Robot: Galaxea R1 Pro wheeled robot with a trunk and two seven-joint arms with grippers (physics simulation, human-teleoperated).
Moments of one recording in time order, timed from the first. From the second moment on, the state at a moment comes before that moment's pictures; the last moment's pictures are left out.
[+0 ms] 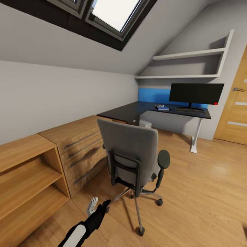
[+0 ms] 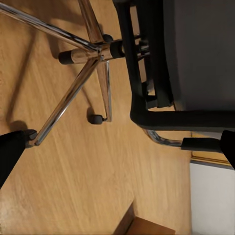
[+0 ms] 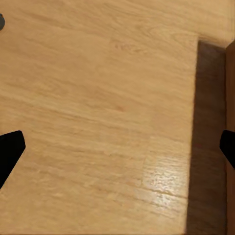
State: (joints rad) left arm -0.35 -0.06 -0.18 -0.66 1.20 0.22 -0.14; right arm 0.14 -0.52 0.25 -0.97 -0.69 0.00 -0.28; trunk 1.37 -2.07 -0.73
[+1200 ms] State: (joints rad) left arm -0.44 -0.02 -0.18 -0.66 1.20 0.26 -0.13; right arm -0.33 -0.43 -0.01 -1.50 -0.69 0.57 -0.54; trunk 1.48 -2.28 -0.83
